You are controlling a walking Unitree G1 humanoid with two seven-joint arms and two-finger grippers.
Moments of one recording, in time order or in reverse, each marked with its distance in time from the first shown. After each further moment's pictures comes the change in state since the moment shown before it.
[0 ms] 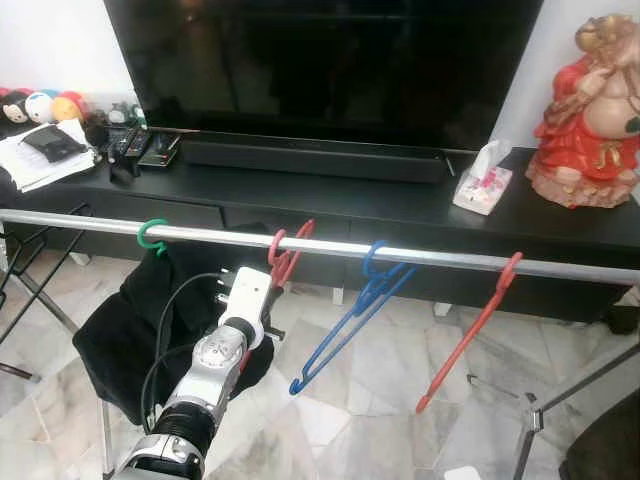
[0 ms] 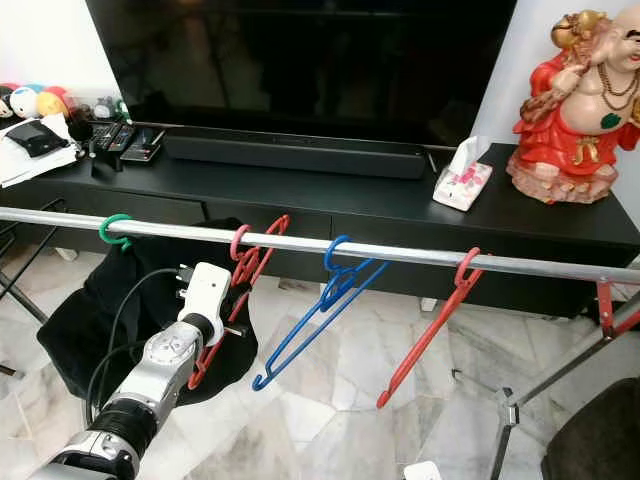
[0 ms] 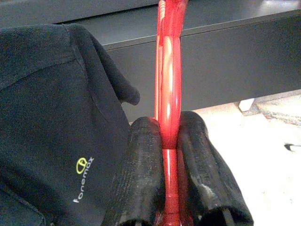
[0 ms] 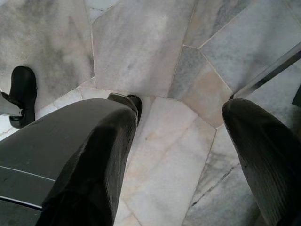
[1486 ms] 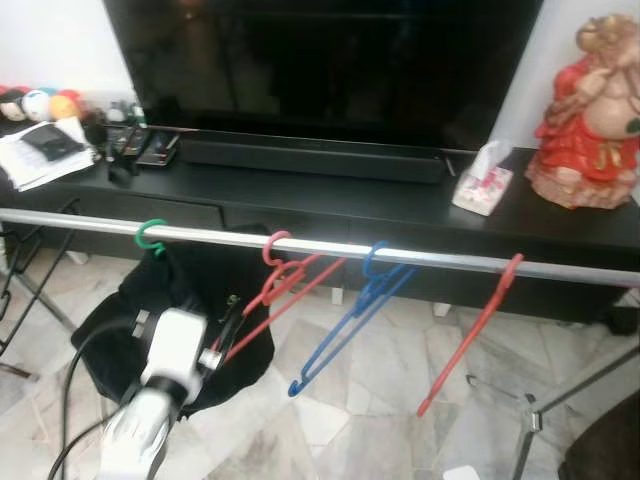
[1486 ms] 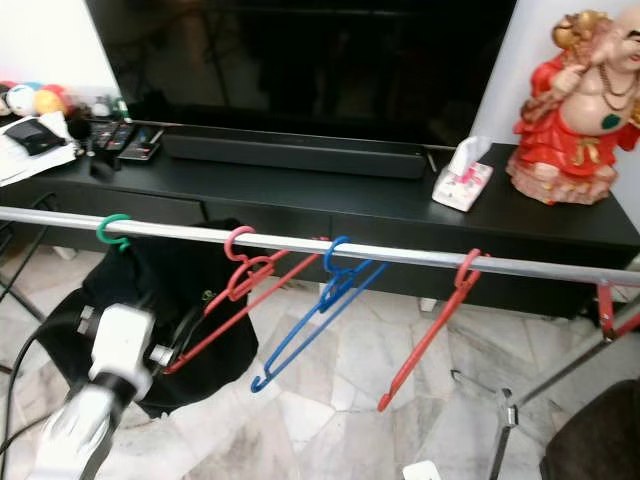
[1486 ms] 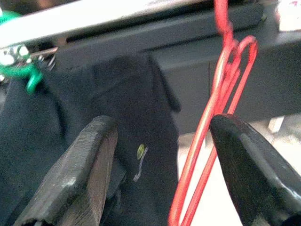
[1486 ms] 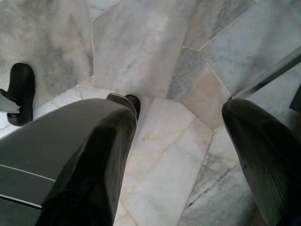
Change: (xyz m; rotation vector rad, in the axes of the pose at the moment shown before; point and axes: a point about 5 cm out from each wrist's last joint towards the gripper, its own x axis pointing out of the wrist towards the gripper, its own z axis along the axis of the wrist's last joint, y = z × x) left arm -0.118 0.034 -0.004 0.090 -0.162 0.119; right arm 0.000 -0.001 0.003 -0.024 -0.007 0.008
